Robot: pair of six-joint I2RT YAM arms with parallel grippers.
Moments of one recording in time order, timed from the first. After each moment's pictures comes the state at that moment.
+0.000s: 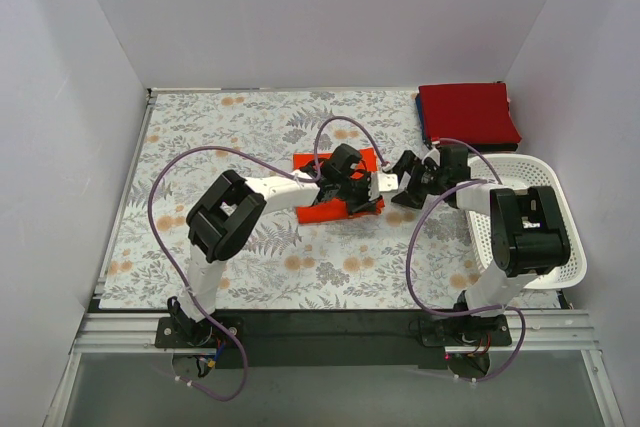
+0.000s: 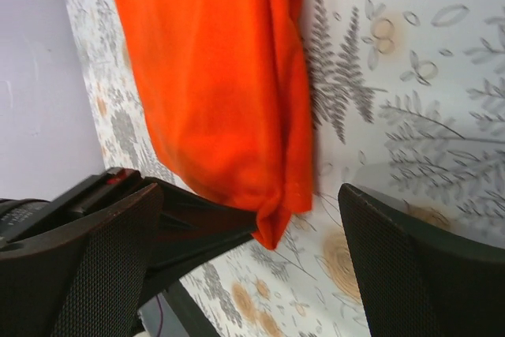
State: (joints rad) left arm -0.82 2.07 1.37 -0.07 0.56 0.56; right arm 0.10 1.67 0.76 0.10 -0.72 0.65
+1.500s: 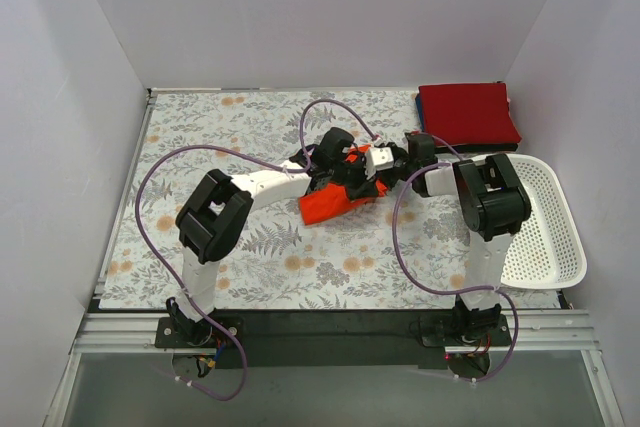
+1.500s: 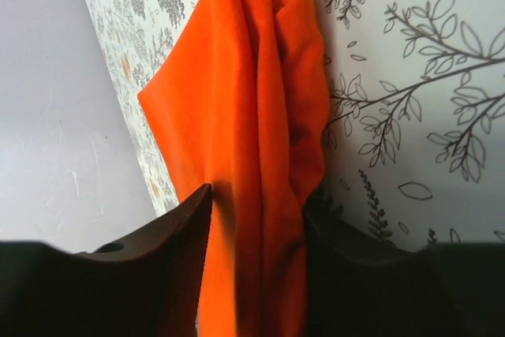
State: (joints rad) left arm -0.77 2.01 1.40 -0.03 0.61 0.34; right arm 0.25 2.00 0.95 0.42 -0.56 1.05
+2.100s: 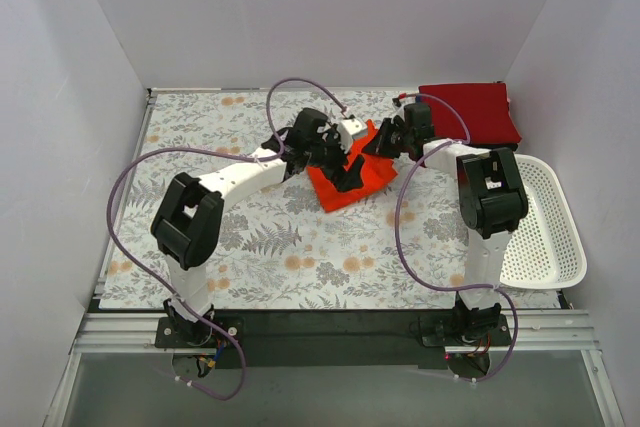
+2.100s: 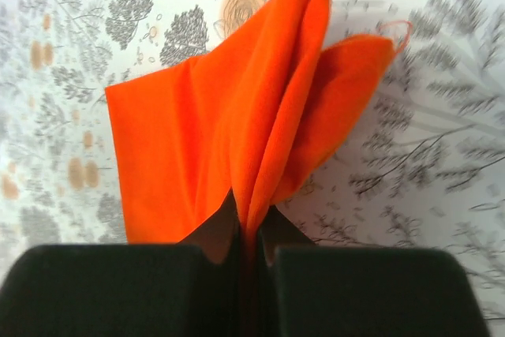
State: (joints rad) left arm -0.66 1.90 1.41 -0.17 0.53 0.18; right arm 0.25 2.02 1.26 0.12 -0.46 0.55
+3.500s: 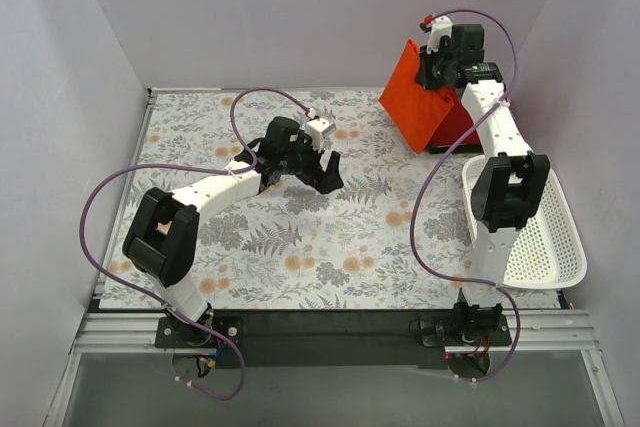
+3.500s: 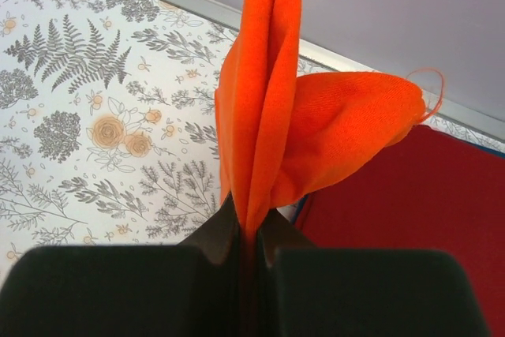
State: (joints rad) left arm -0.57 1.70 1.17 -0.08 0.45 -0.05; right arm 0.11 2.06 2.05 -0.54 -0.30 -0.19
